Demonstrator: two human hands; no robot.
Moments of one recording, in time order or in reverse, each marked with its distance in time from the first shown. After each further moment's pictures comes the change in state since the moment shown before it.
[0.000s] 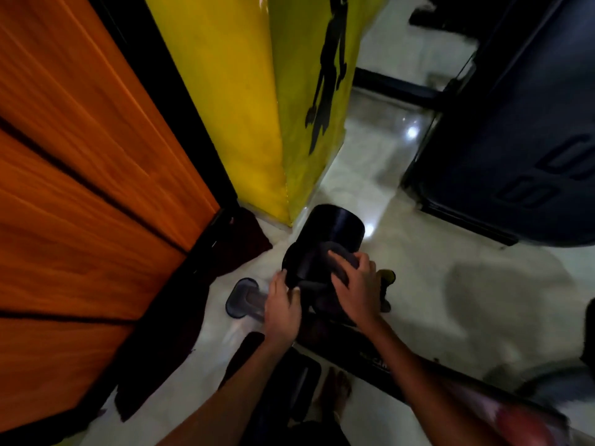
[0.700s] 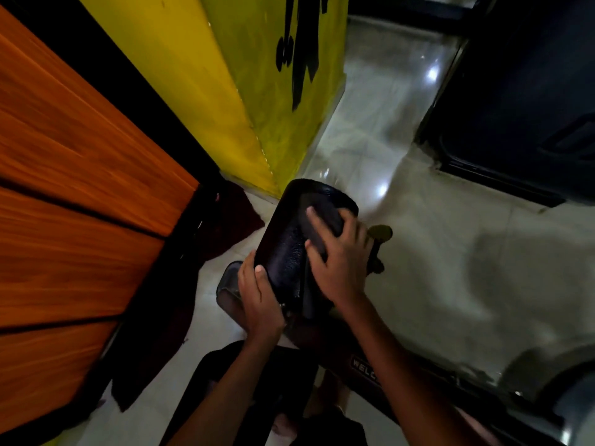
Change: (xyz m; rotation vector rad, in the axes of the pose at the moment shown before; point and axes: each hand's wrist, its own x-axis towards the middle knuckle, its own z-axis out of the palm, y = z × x) left_hand 0.064 -0.029 0.073 -0.232 0.385 -0.006; right_hand 0.064 0.041 0.053 -0.037 0.199 -0.073
